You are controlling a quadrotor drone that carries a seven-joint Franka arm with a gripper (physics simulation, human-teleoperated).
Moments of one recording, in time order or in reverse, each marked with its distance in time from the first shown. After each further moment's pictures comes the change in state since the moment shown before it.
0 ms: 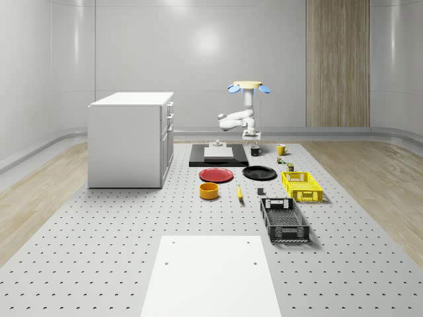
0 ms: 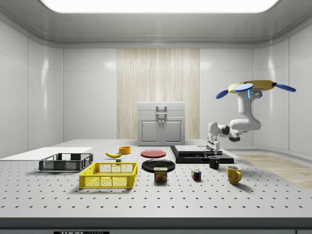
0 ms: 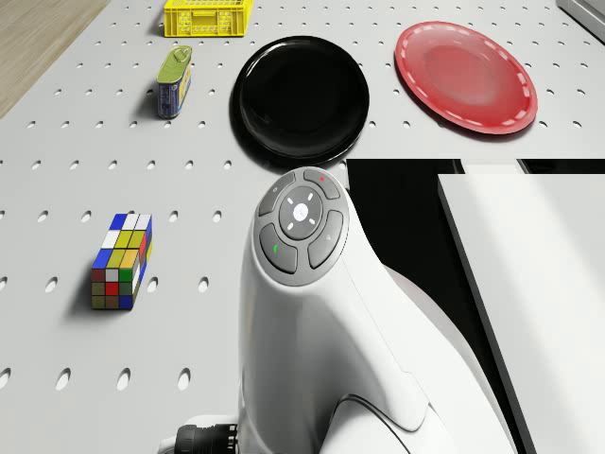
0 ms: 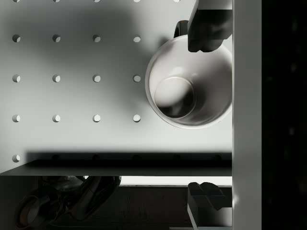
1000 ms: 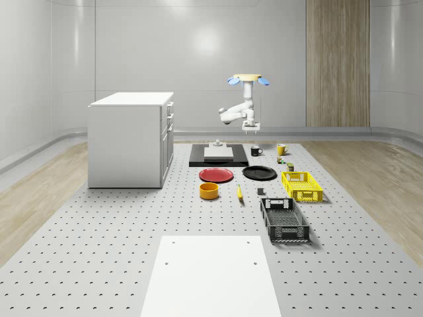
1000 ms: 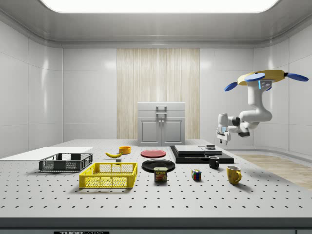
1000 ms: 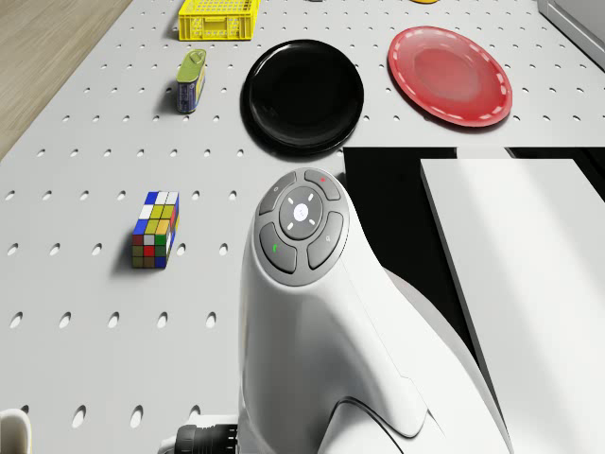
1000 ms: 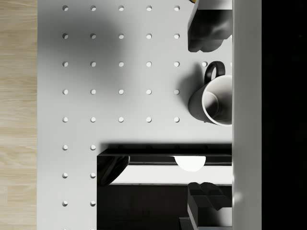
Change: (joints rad) arm 0.028 0.090 -0.024 -0.006 -0.045 -0.083 -0.026
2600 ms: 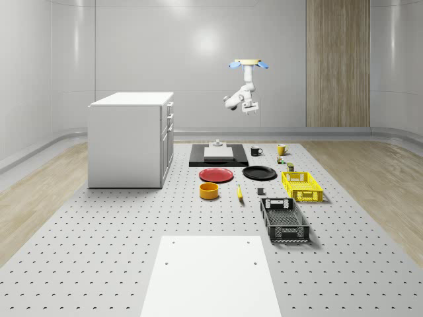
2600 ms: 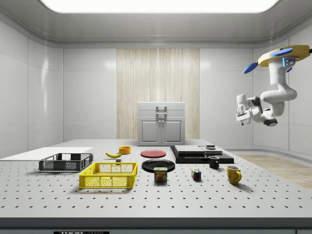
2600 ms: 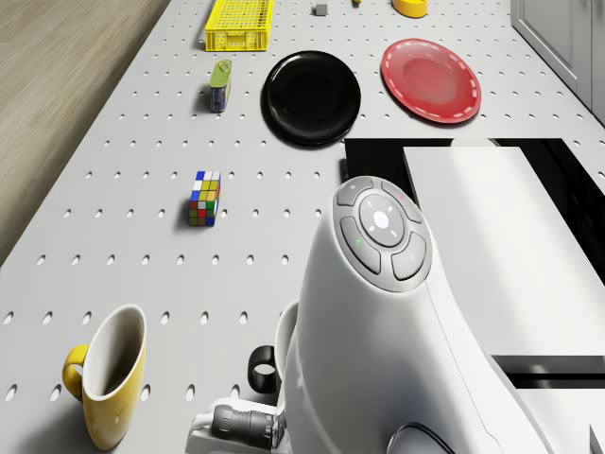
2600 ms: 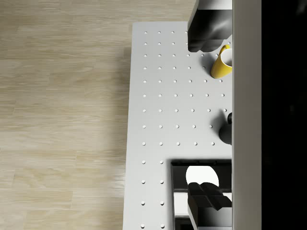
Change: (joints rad) arm 0.193 0.193 -0.114 0.005 -0.016 -0.065 -0.142
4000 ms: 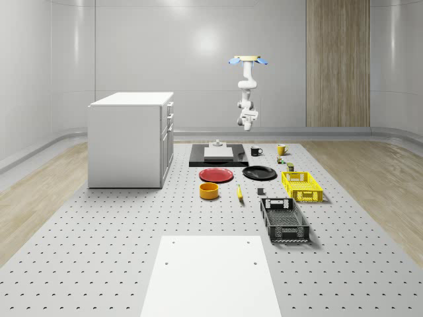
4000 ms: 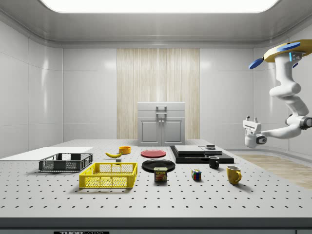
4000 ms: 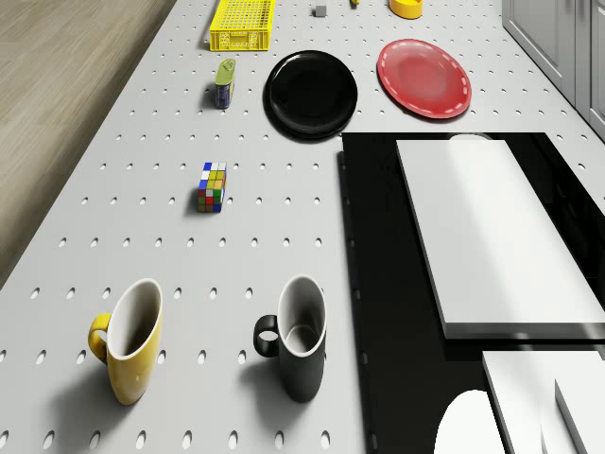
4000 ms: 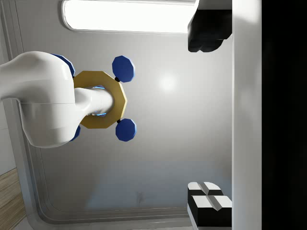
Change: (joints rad) arm 0.851 0.262 -1.089 0.818 1.822 0.197 -0.671
